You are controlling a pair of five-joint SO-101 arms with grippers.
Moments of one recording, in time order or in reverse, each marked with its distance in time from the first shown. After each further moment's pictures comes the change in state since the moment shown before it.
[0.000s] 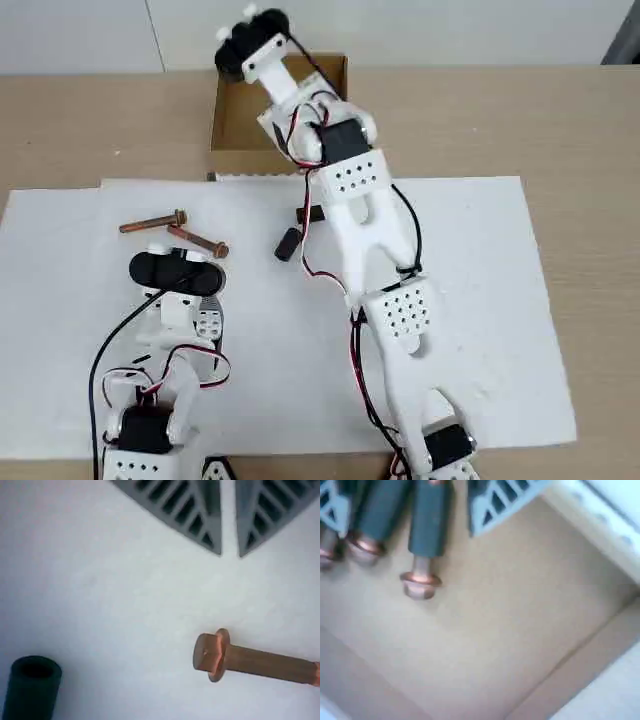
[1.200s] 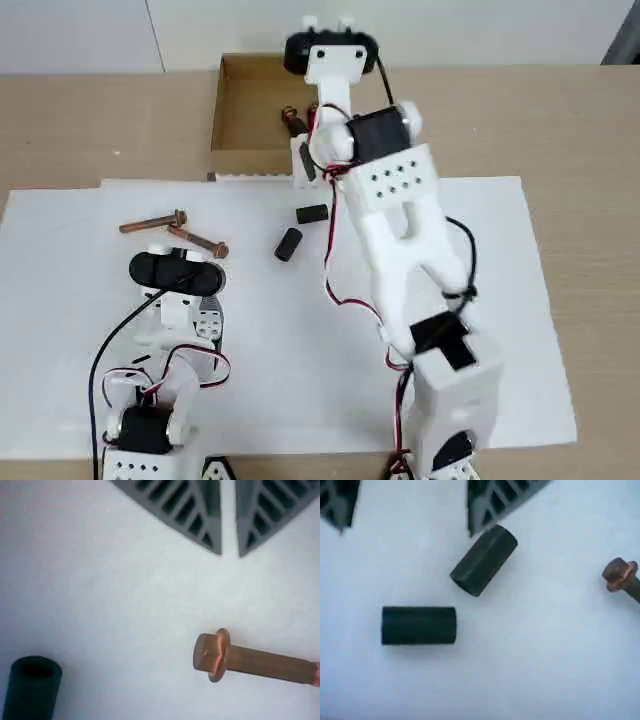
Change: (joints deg) left arm 0.0 0.0 0.0 0.0 0.0; right arm -0.1 -37.6 45.4 20.4 -37.0
